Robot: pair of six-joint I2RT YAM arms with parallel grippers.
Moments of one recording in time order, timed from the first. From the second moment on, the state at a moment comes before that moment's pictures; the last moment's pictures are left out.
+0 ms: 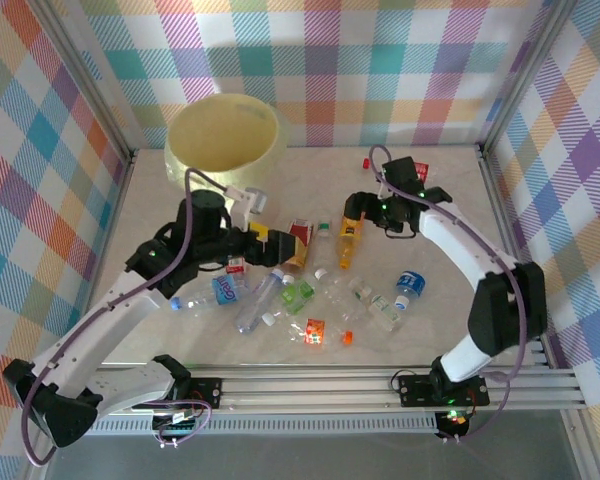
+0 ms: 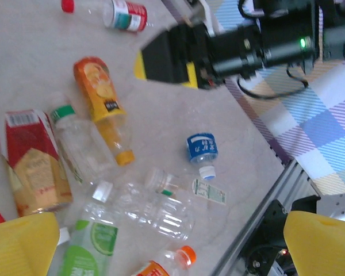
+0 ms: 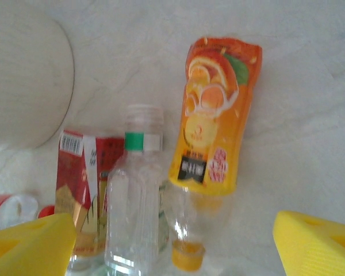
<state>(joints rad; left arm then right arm) -0.64 1.08 1.11 -0.55 0.35 -0.41 0.35 1.62 1.31 -0.64 -0.19 0.51</state>
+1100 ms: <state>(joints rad) -0.77 1.22 1.20 -0.50 0.30 -0.46 0.35 2.13 1.62 -0.65 -0.09 0.52</state>
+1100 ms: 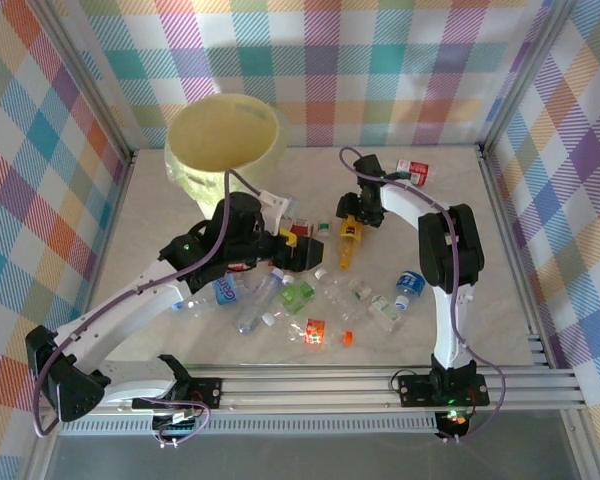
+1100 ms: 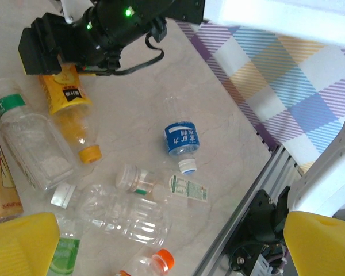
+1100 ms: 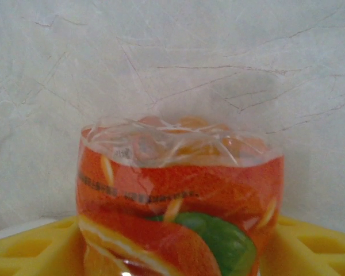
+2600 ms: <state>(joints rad) -0.79 1.62 1.20 -0.06 0.43 -0.63 0.34 1.42 1.31 -0.54 -0.29 0.49</state>
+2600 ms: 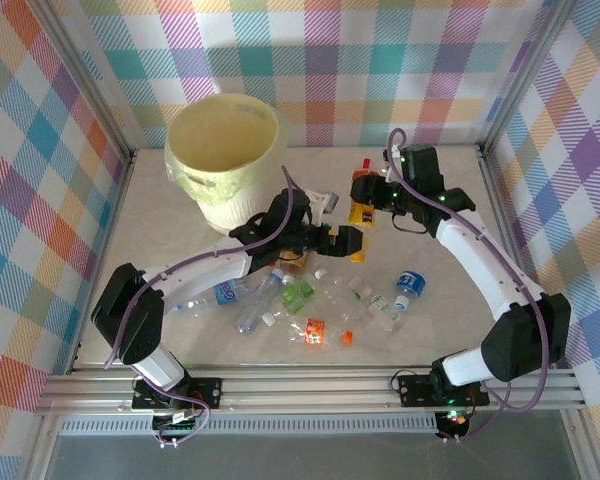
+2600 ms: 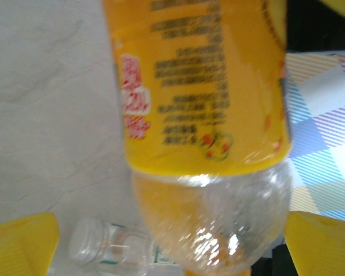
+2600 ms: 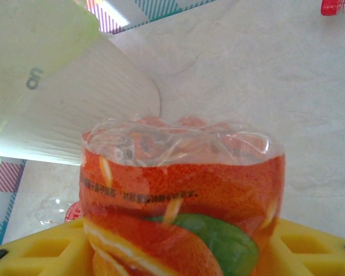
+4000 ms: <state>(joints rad) -0.71 1.58 1.40 -0.33 0.43 -0.56 0.34 1.13 1.22 -0.51 -0.45 0.50</state>
